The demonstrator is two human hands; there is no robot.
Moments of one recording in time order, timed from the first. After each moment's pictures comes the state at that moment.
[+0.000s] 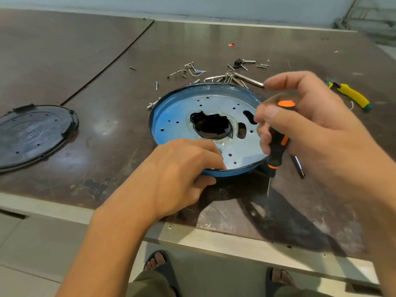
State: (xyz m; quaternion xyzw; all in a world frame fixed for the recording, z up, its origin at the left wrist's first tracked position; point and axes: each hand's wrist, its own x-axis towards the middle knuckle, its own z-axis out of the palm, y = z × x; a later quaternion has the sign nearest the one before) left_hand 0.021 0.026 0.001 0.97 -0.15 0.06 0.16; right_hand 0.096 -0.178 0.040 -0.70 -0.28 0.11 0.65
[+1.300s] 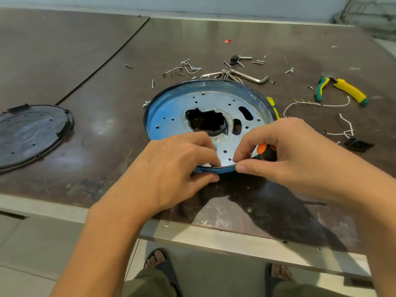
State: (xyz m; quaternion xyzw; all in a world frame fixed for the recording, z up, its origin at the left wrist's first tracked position) left_hand 0.023 0.023 0.003 0.98 -0.14 0.07 0.14; right_hand 0.105 -0.186 0.032 -0.86 -0.43 0.08 0.26
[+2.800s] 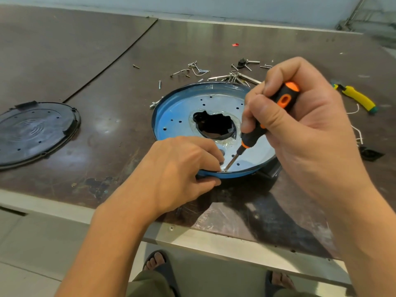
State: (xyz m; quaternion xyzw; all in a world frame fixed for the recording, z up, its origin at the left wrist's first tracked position) left_hand 0.022 0.031 0.001 0.97 -0.14 0.08 0.18; right_hand 0.099 -0.150 0.032 -0.60 -0.37 0.04 0.71
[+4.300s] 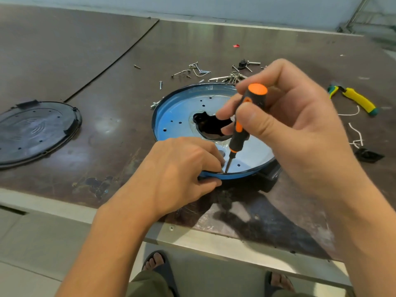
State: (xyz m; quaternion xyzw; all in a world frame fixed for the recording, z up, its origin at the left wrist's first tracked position) left_hand 0.021 0.029 0.001 0.97 -0.14 0.09 0.16; right_hand 0.090 -0.145 0.040 -0.62 -0.40 0.07 0.67
